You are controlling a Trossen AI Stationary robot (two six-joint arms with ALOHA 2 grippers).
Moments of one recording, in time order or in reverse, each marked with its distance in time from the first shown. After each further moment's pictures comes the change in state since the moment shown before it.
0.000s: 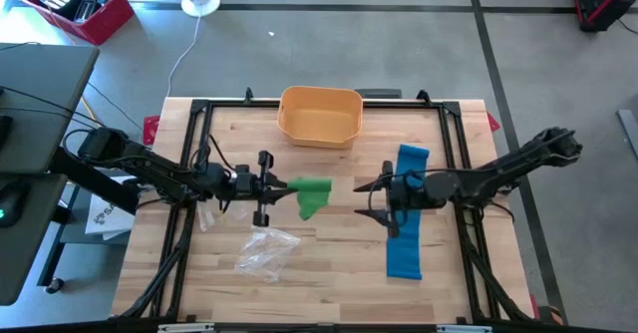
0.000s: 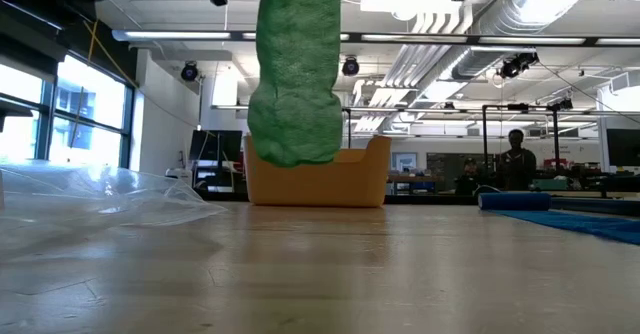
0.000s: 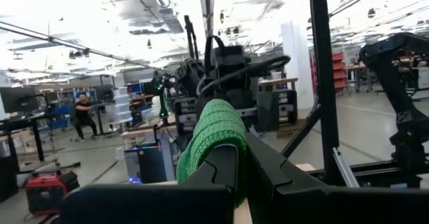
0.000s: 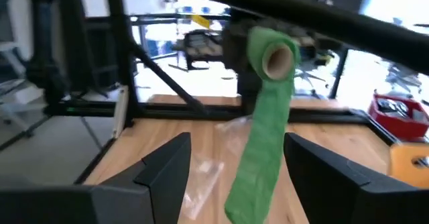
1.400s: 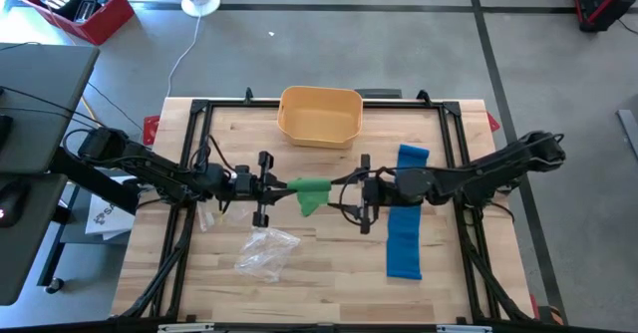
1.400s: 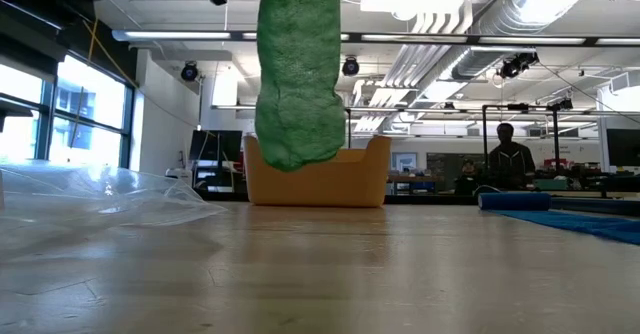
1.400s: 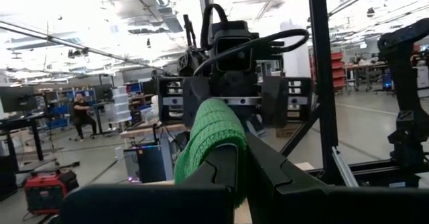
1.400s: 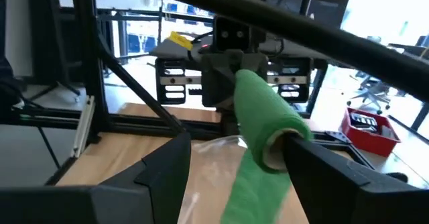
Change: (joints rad) left arm -0.006 0.000 0.000 -0.001 -0.003 0.001; right arm -0.079 0.258 0.239 0.018 0.029 -0.069
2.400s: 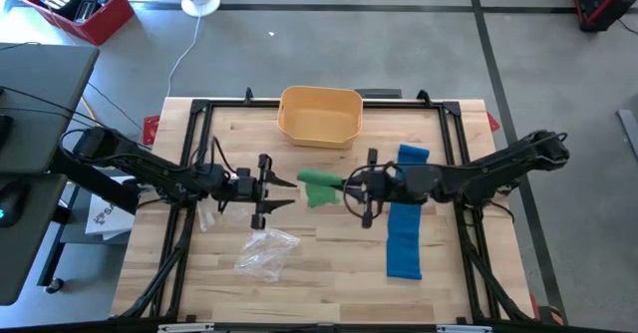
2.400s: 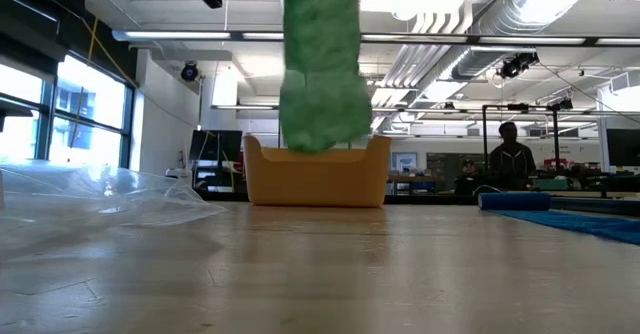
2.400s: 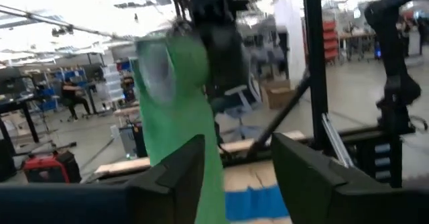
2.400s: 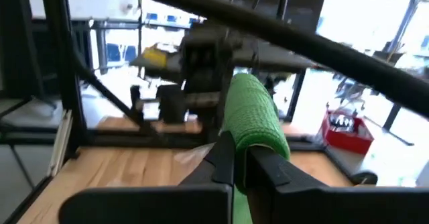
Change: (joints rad) left arm -0.013 -0.069 0.002 -0.200 0.001 0.024; right arm 0.021 -0.095 -0.001 -0.032 0.096 -0.015
